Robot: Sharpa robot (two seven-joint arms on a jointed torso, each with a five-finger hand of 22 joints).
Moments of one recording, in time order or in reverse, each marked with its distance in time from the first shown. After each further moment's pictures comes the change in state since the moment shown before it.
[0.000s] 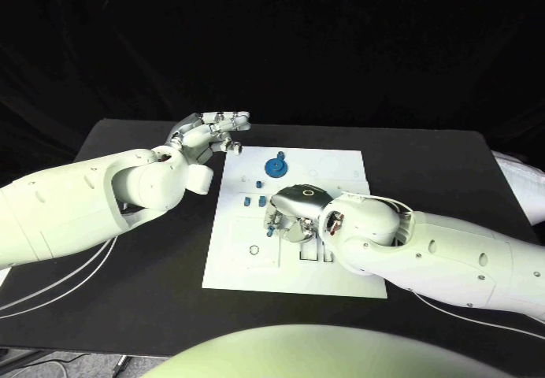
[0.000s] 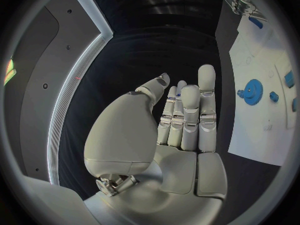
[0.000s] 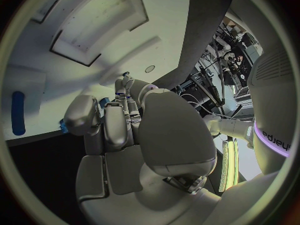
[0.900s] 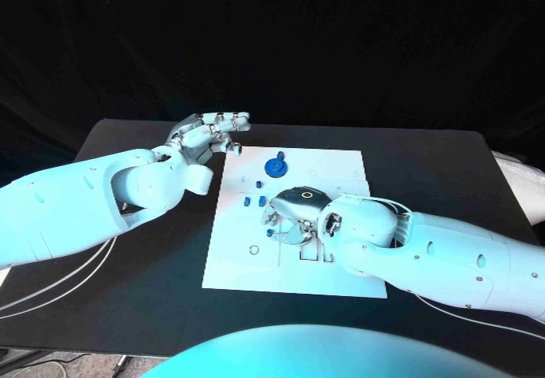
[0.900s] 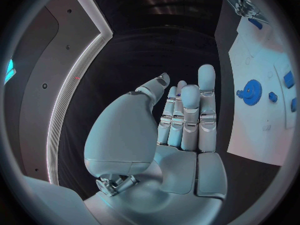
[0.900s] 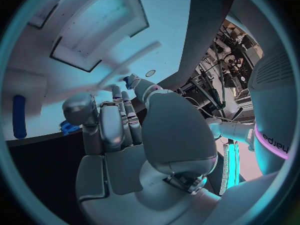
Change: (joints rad) left arm 0.000 -0.002 0.000 0.002 -0.001 0.001 -0.007; left_hand 0.004 0.004 -0.003 -0.003 0.000 -0.007 0.000 0.000 0.000 0.000 0.000 0.000 0.000 -0.004 -0.004 0.000 -0.005 0.000 0.000 0.000 -0.006 -0.003; right arm 0.000 0.002 -0.007 -0.002 -0.014 0.018 -0.012; right_hand -0.083 -0.050 -0.096 0.005 0.020 -0.202 0.048 -0.014 -0.050 -0.236 0.058 -0.009 -0.019 0.002 0.045 -0.008 -0.038 0.000 -0.040 0.039 -0.046 -0.073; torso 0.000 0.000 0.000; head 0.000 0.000
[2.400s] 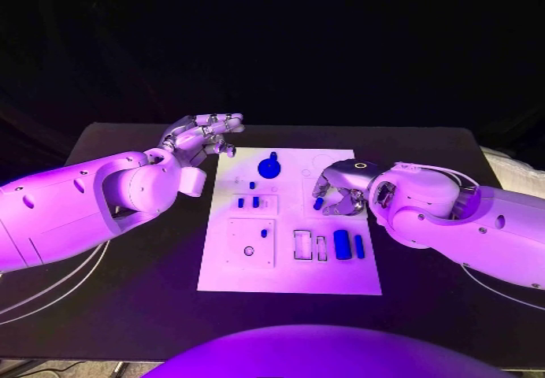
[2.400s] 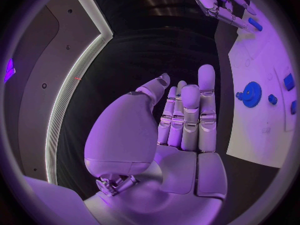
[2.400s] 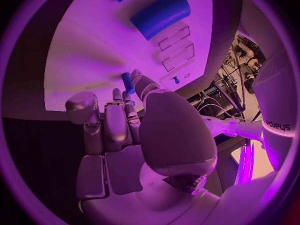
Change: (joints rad) left arm 0.000 -0.001 0.000 -0.002 -0.001 0.012 -0.007; left_hand 0.000 0.000 0.000 0.000 0.000 0.000 0.000 0.000 0.000 -0.007 0.000 0.000 0.000 -0.003 0.003 0.000 -0.003 0.000 -0.004 0.004 0.000 -0.002; right arm 0.083 -0.232 0.037 0.053 0.009 0.086 -0.071; right_hand 0.053 -0.003 -0.137 0.046 -0.012 0.026 -0.053 0.002 0.002 -0.069 -0.026 0.065 0.005 -0.002 -0.049 -0.006 -0.028 0.000 0.005 -0.045 -0.017 -0.016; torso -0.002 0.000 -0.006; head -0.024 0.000
